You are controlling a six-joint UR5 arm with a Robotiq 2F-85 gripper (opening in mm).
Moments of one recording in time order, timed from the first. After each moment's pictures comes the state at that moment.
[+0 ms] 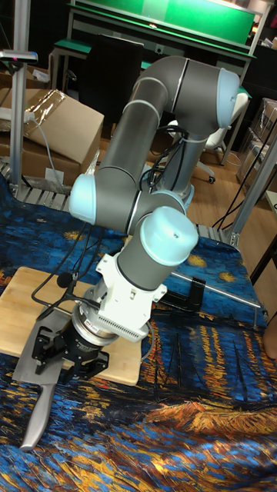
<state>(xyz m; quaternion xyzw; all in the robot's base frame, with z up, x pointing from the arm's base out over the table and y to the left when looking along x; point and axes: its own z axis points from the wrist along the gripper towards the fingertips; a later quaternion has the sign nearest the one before) 0.686 -0.110 0.013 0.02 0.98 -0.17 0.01</state>
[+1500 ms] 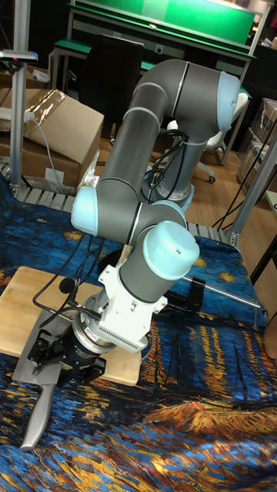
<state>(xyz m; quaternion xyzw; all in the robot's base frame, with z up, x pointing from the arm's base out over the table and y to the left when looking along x) 0.687 -0.106 -0.006 0.04 0.98 -0.17 0.01</state>
